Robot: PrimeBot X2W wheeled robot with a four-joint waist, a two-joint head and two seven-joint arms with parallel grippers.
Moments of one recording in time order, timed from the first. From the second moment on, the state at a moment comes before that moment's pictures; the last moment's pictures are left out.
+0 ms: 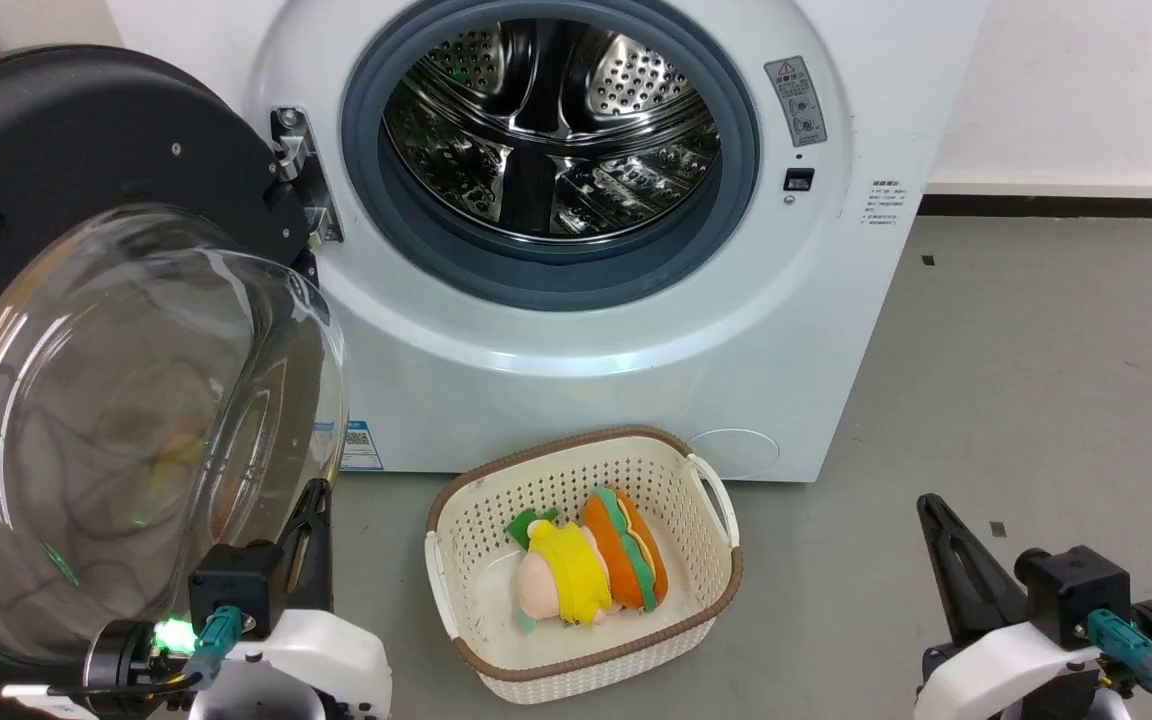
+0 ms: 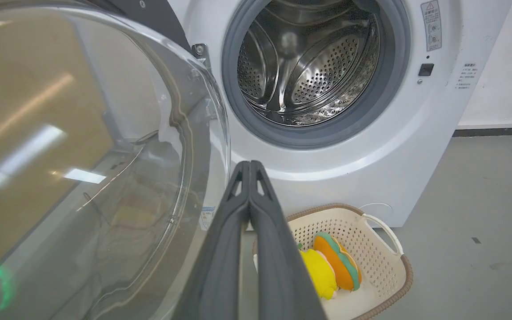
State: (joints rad) left arm -0.01 0.05 0.00 0.00 0.00 0.00 0.00; right arm 0.01 -0.05 0.00 0.00 0.01 0.13 0.00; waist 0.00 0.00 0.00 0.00
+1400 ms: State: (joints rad) left arm -0.07 0.05 0.00 -0.10 -0.03 0.01 -0.05; right arm 0.01 -0.05 -0.03 0.01 0.08 0.13 -0.05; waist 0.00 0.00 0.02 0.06
